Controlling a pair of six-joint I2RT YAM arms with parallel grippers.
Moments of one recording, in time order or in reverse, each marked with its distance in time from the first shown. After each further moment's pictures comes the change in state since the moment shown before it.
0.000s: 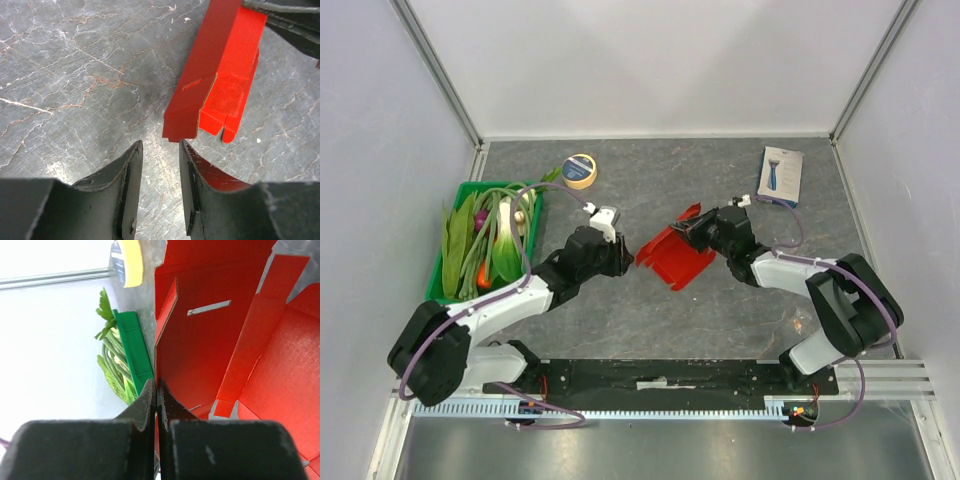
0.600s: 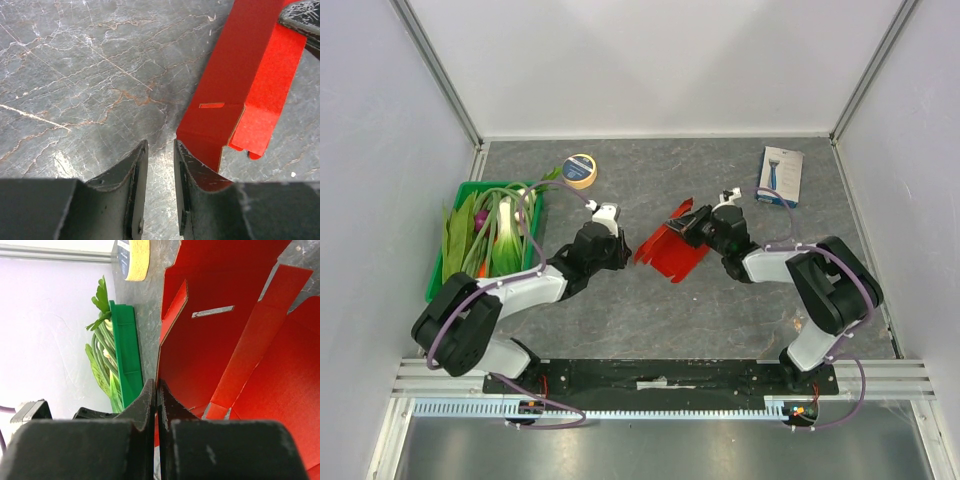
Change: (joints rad) left arm 0.043 0.200 0.007 0.149 -0.054 -0.020; right arm -0.010 0.151 0.008 0.239 -0.065 -0.150
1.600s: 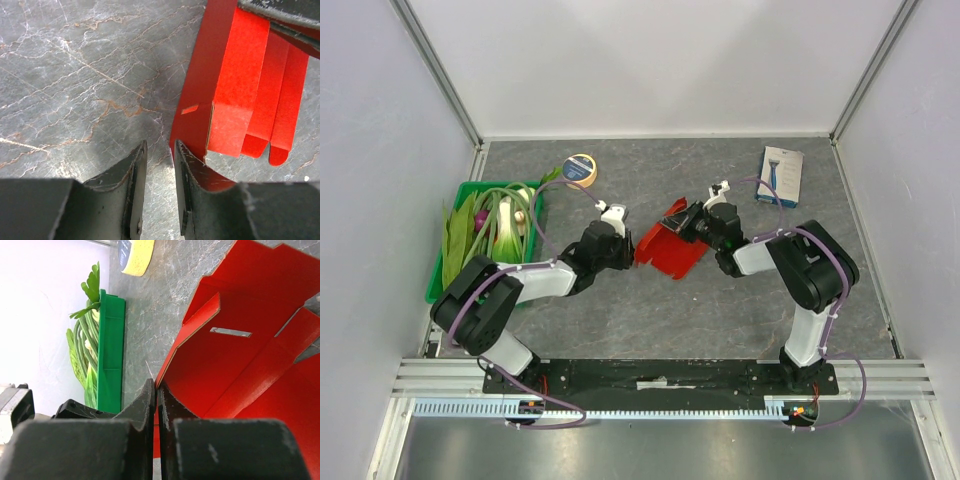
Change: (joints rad) left arm 0.005 0.153 0.025 0.104 0.060 0.042; right arm -0.017 0.187 0.070 0.167 -0.080 -0.182
